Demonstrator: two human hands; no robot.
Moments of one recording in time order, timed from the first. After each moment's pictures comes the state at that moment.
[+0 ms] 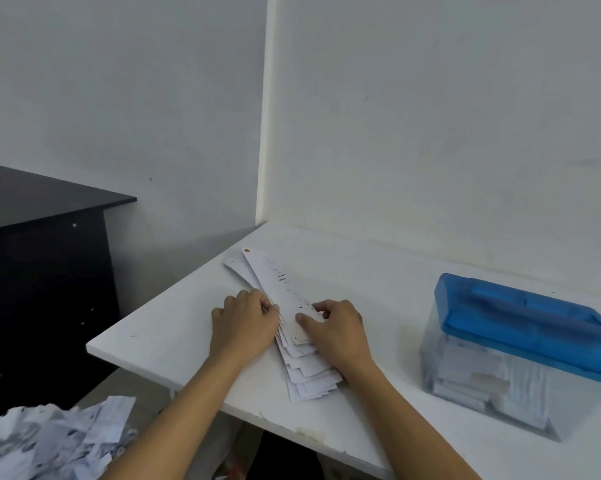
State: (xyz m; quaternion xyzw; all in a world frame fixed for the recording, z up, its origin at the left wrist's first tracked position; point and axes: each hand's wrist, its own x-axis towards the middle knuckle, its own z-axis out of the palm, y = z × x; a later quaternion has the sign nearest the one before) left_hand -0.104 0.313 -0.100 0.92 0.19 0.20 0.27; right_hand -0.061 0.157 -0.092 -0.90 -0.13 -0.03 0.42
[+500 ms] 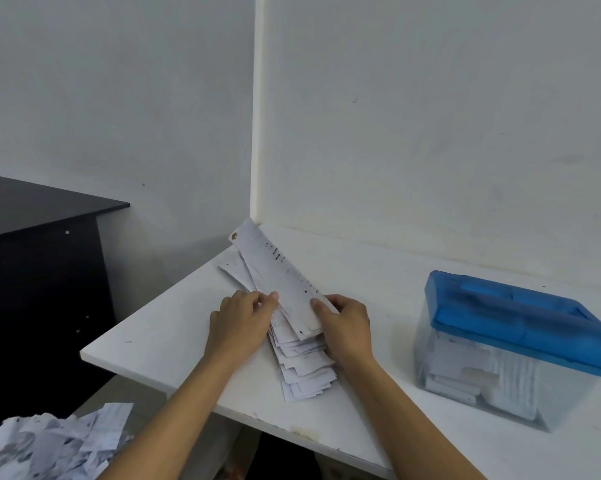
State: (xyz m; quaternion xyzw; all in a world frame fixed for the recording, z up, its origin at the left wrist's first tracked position) left_hand -0.104 0.315 -0.098 0.90 0.16 0.21 0.36; right_hand -0.060 0.145 -0.090 -0.77 -0.07 -0.02 0.63
